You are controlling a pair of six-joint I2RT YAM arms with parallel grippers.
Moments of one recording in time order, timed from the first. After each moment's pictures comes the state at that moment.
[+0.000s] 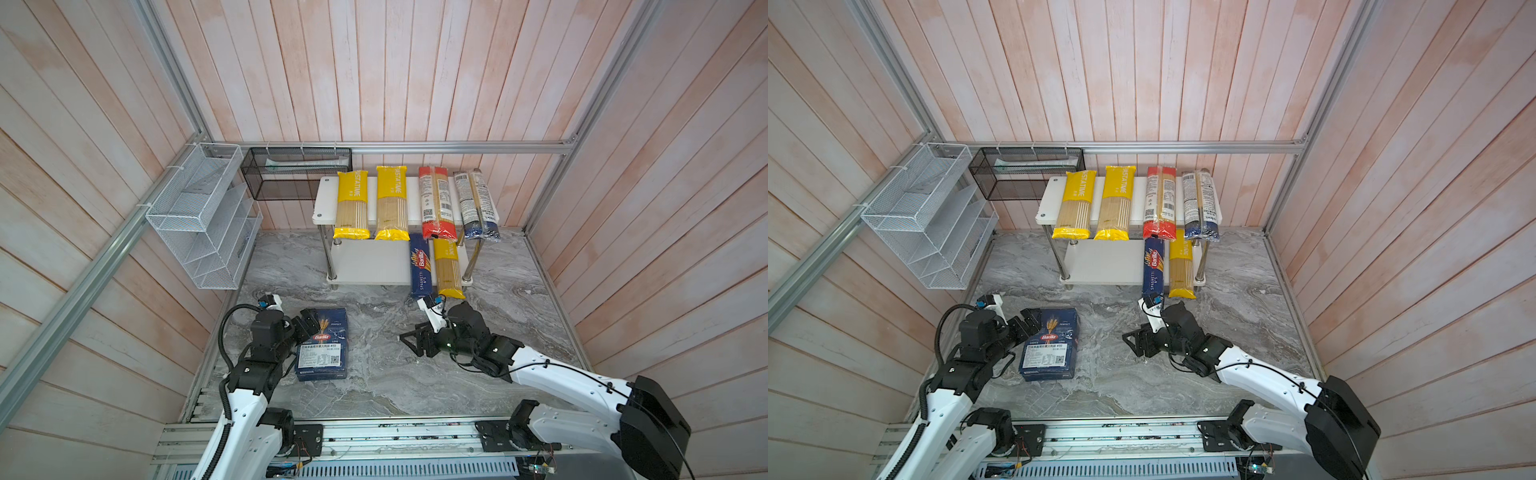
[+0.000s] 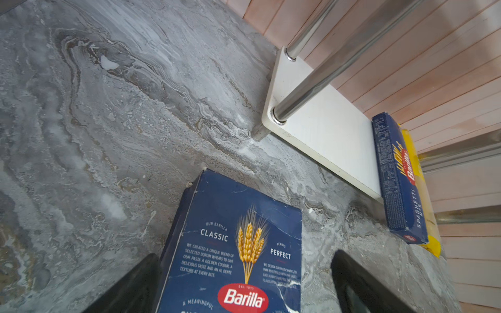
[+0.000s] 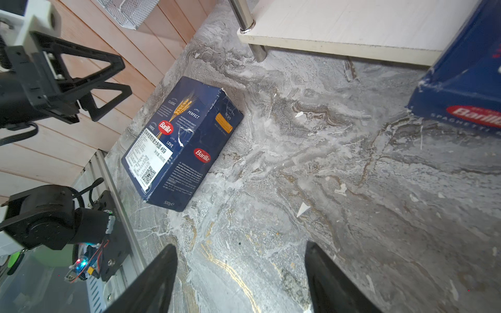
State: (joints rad) left arm -0.09 0.69 0.50 -0.40 0.05 -0.60; right arm 0.82 1.12 0.57 0.02 -0.24 0.45
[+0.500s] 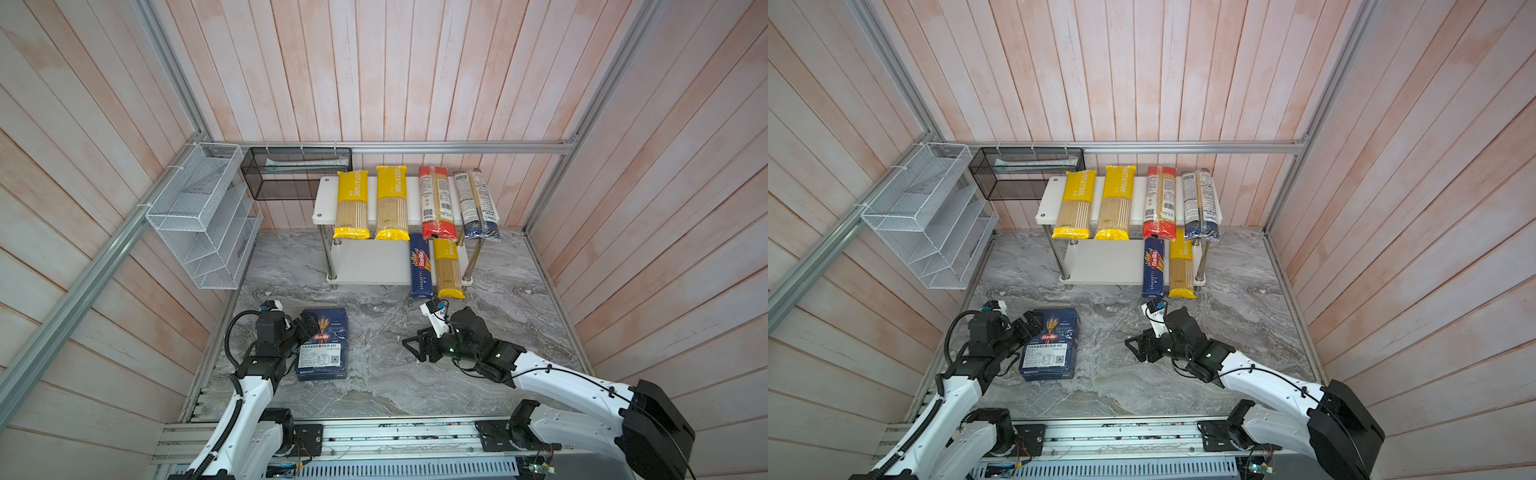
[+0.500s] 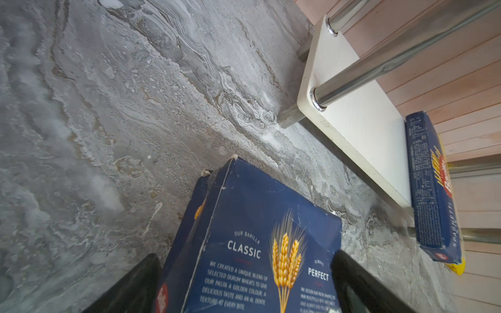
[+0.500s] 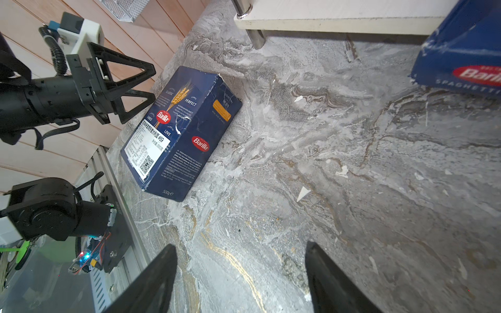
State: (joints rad) left arm -0.02 0.85 0.39 -0.21 0.15 -0.63; right arm 0.82 1.10 0.52 0.04 -0.25 0.47
